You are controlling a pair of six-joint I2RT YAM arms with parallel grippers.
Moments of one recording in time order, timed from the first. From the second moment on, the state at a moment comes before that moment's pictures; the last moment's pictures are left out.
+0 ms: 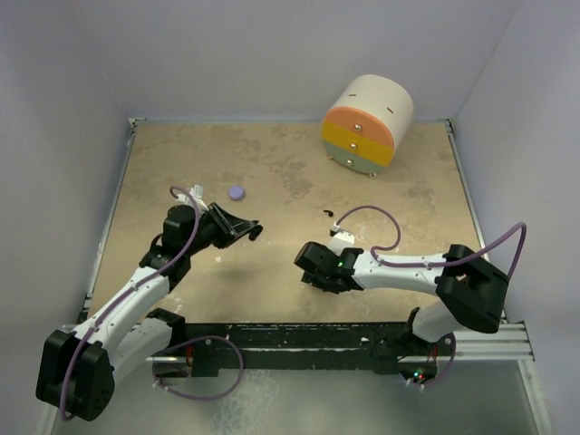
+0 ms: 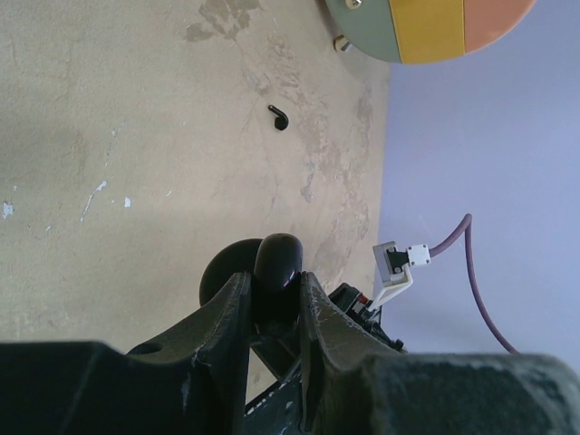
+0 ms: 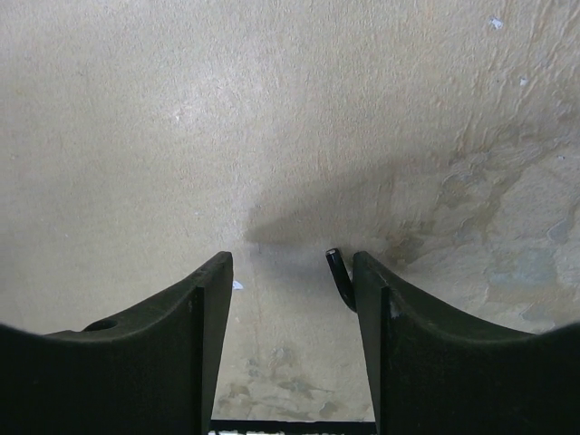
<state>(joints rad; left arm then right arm) -0.33 0.92 0.47 0.07 0.33 -1.08 1.08 1.49 0.77 -0.51 0.43 1.35</state>
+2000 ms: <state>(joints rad) -0.33 0.92 0.46 0.06 0.34 -1.08 1.12 1.56 0.84 -0.74 0.43 1.40</state>
